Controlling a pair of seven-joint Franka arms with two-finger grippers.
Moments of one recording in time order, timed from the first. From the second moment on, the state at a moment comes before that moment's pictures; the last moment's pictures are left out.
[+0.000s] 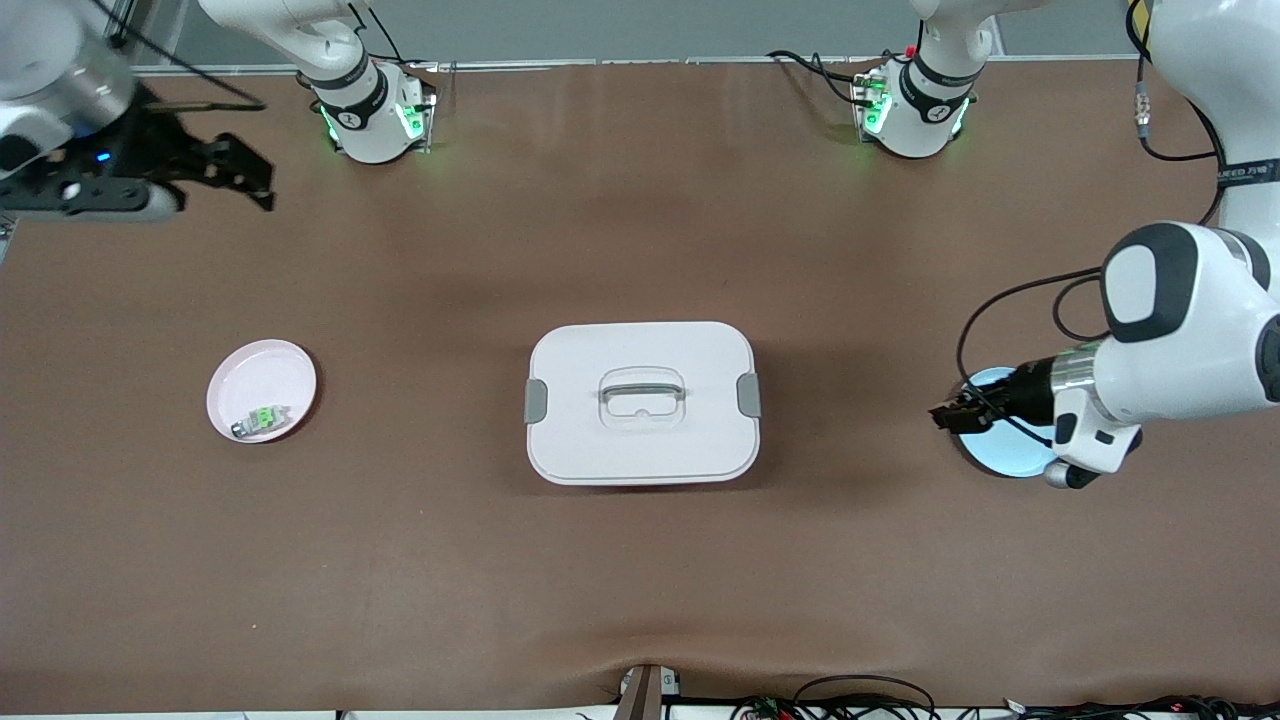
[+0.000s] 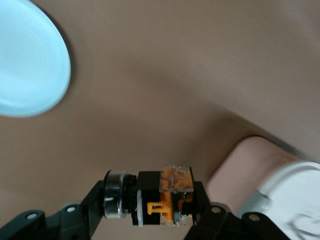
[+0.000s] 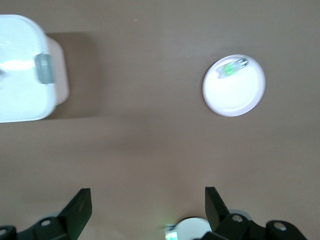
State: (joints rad) left arm 0.18 0.42 -0.36 -1.55 -0.20 1.85 -0.66; right arm 0.26 -0.11 0.02 -1.61 0.05 1.41 0.33
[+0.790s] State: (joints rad) left arm 0.17 0.42 -0.69 -1.44 -0.31 1.81 -1.30; right arm 0.33 -0.32 0.06 -2.01 0.40 1.83 0.57
